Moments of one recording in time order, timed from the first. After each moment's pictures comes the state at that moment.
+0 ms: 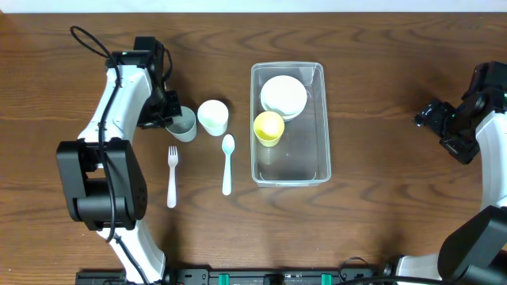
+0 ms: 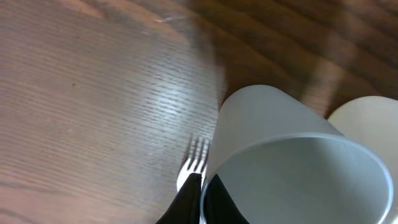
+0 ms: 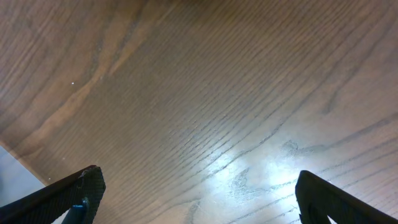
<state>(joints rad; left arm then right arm) 0.01 1.98 1.58 -1.17 -0.03 -0.28 -0.35 1.61 1.32 -1.04 -0.03 0.44</state>
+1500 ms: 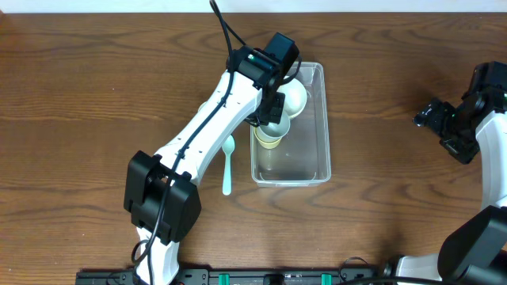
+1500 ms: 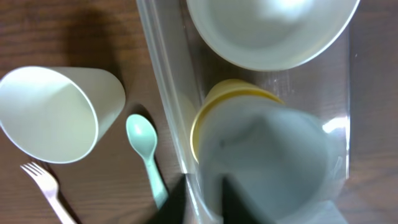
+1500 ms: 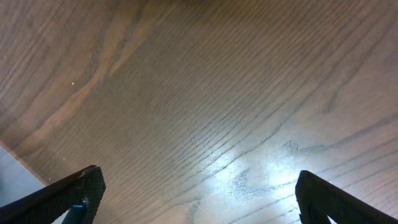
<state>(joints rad) -0.59 2.03 1.90 -1.30 -0.06 -0.36 -0.35 1.61 1.32 -1.04 -0.03 0.44</state>
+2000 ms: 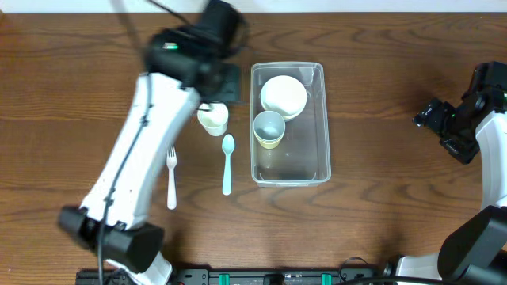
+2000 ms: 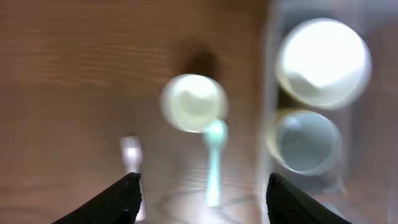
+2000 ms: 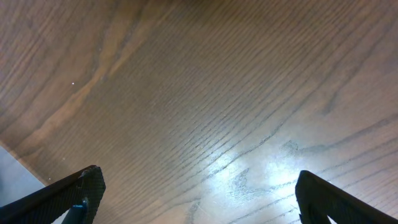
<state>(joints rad) -0.37 1.78 2.01 -1.45 -0.14 -0.37 -0.35 1.61 1.32 -1.04 -0.03 0.44</state>
